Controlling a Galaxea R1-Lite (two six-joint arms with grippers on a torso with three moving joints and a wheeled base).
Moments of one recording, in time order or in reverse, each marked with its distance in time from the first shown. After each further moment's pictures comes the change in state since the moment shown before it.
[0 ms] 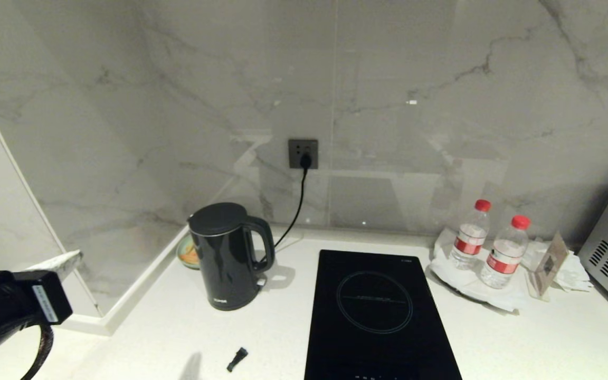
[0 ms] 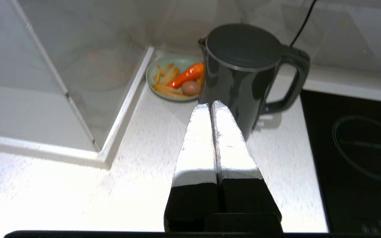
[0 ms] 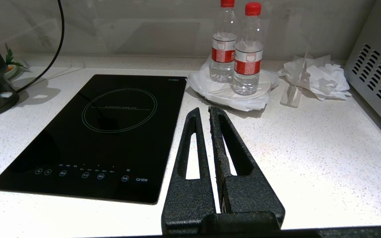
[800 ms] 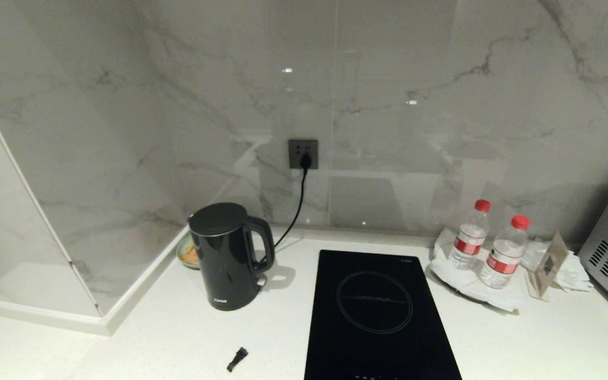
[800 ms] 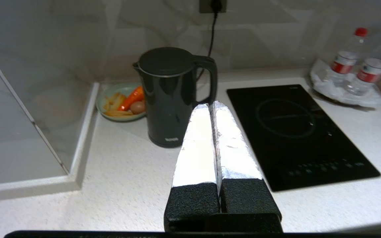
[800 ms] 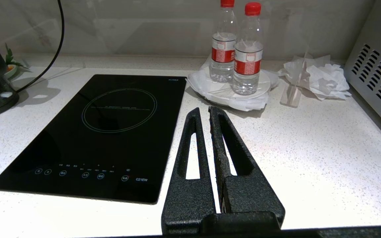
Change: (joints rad) left arm 0.153 -0.499 -0.158 0.511 -0.443 0.079; right arm 0.000 0.000 0.000 0.000 0.000 0.000
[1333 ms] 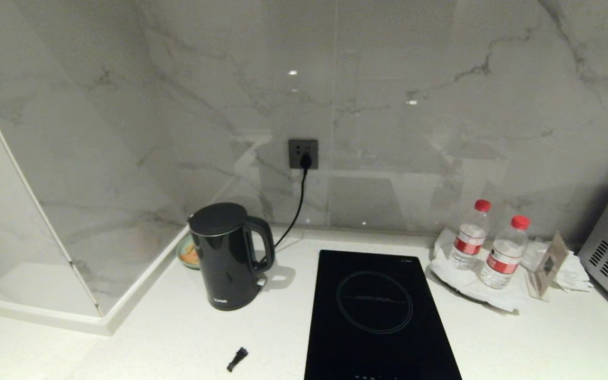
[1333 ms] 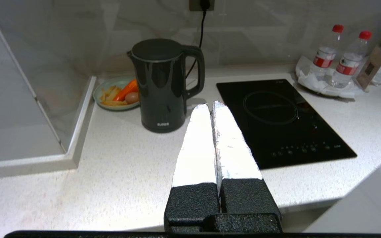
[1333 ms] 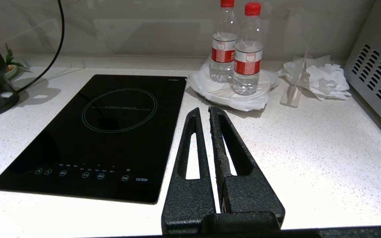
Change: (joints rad) left arm 0.007 -0.303 -0.112 0.377 -0.008 -0.008; right arm 0.000 0.000 0.000 0.000 0.000 0.000
